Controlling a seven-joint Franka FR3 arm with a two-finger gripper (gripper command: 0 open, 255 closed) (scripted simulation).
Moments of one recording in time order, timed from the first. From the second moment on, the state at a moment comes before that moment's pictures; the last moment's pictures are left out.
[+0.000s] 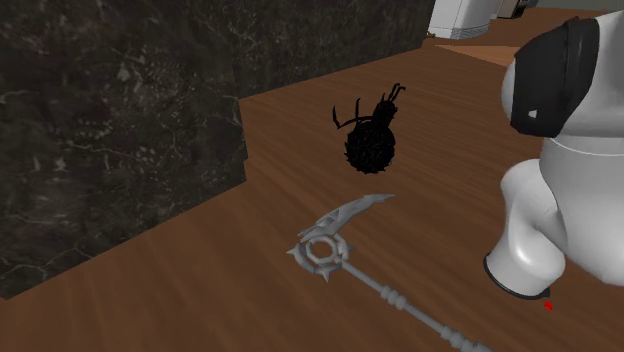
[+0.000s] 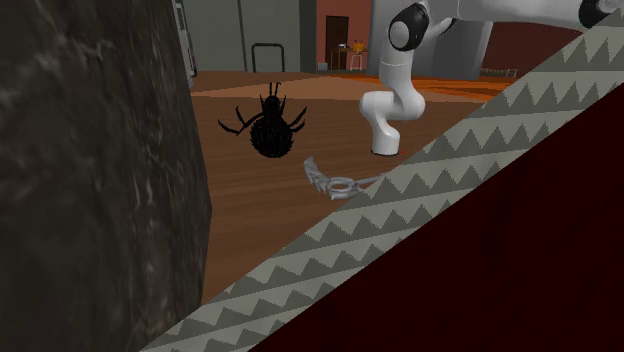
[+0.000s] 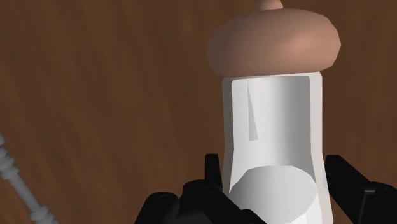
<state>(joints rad) 0.85 0.43 0.93 -1.55 -0.46 1.66 2.07</state>
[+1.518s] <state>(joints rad) 1.00 0.61 0.87 -1.56 -0.58 1.79 2.22</state>
